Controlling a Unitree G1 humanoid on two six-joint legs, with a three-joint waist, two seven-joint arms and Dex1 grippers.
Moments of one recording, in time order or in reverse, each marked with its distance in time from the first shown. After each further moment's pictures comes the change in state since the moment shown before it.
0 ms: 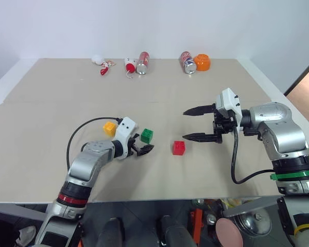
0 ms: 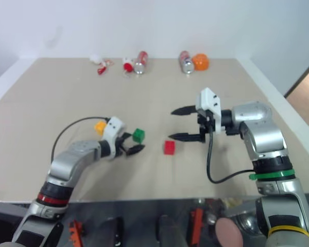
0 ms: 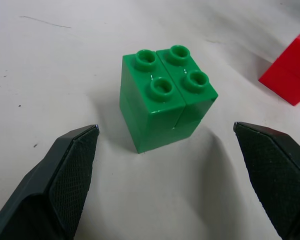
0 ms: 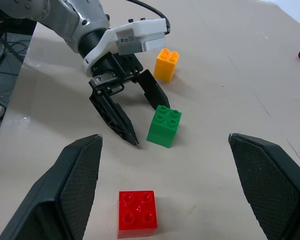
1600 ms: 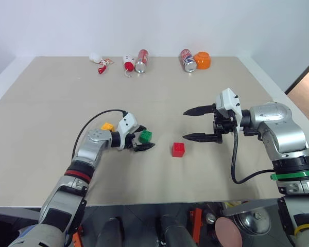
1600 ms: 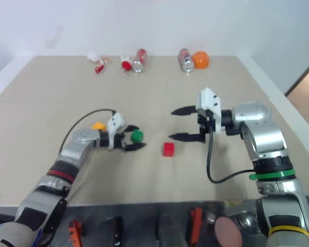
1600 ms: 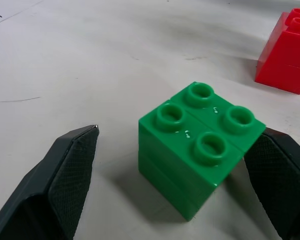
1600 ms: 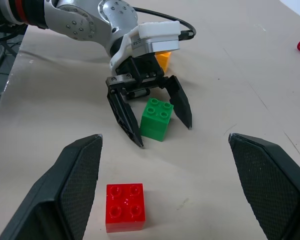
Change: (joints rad) left arm -0.228 0.052 -0.024 0.661 0.073 -0.717 -0.471; right arm 0.001 -0.003 0.001 -0.002 0.000 0.006 -0.003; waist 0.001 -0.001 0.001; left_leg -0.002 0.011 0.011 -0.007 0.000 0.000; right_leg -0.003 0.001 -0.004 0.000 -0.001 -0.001
